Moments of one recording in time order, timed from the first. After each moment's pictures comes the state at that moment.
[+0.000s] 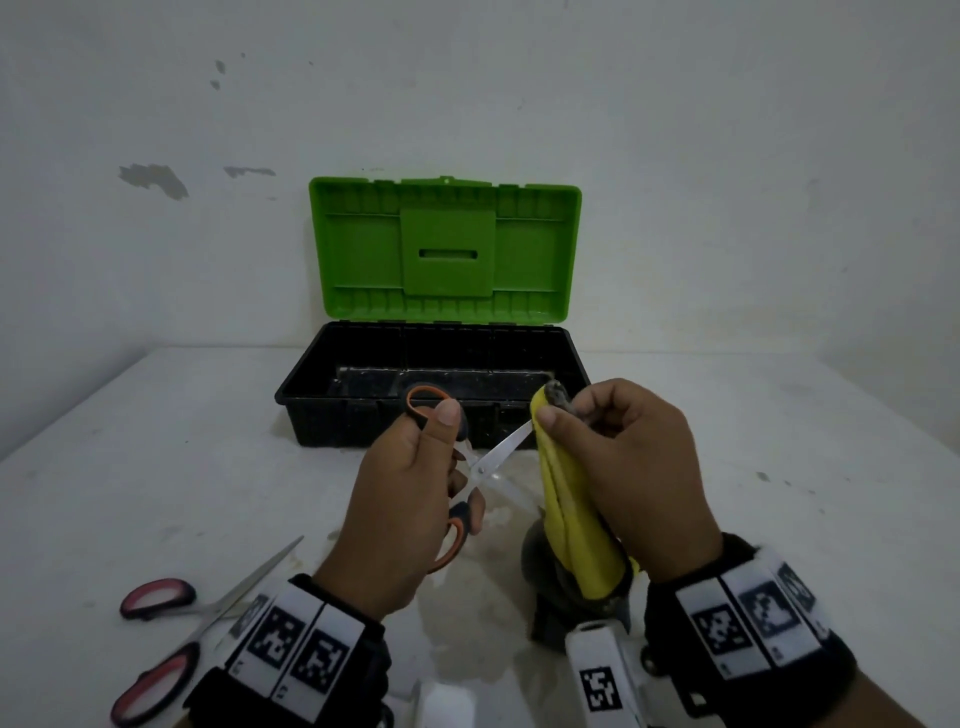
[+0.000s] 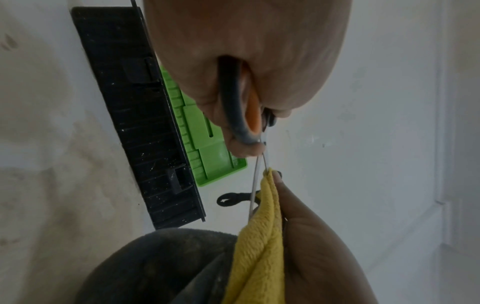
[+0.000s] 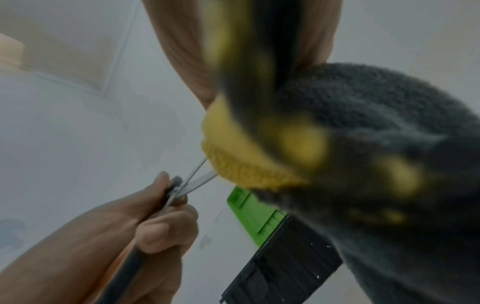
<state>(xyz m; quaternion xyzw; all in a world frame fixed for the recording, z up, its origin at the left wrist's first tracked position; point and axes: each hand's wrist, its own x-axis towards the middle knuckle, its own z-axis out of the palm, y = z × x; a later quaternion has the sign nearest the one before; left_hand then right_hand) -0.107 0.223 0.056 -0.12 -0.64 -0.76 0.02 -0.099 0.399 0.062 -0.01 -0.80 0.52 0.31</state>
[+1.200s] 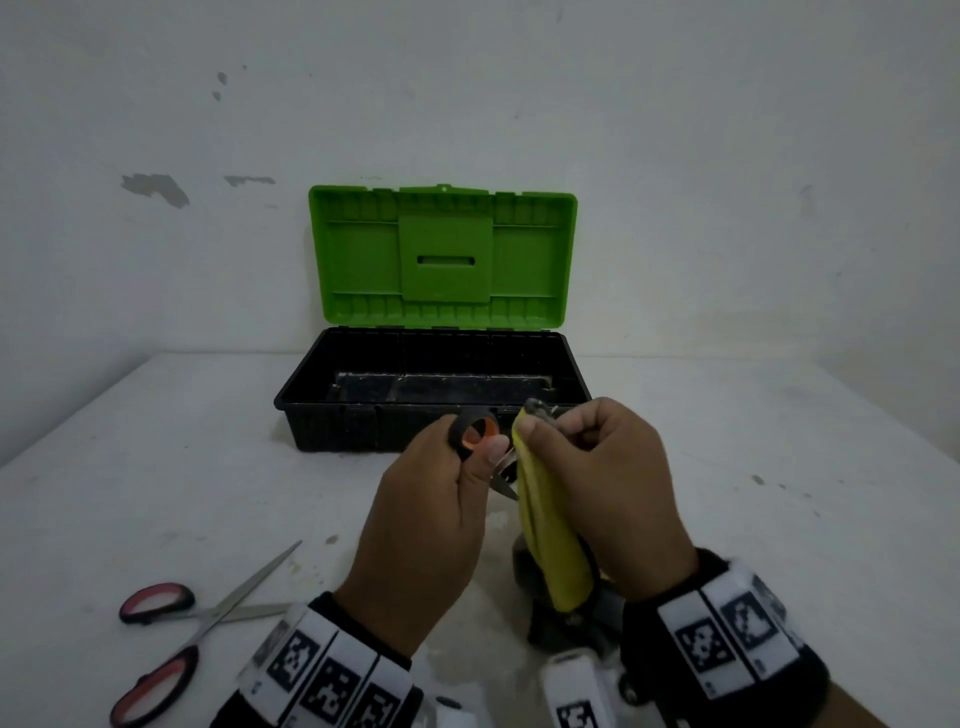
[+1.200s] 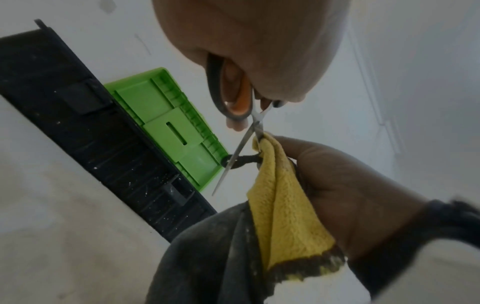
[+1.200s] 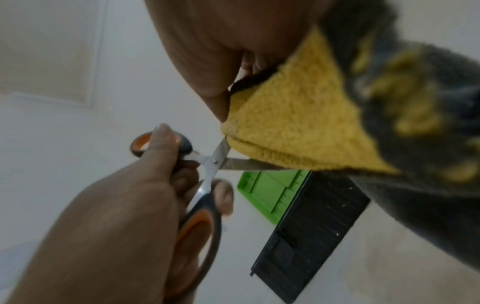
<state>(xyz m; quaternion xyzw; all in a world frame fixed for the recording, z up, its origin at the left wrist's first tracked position) -0.100 0.228 0.044 -0.27 -0.79 -0.46 0.30 -0.096 0.382 0.058 -0.05 -0.79 0.54 0.29</state>
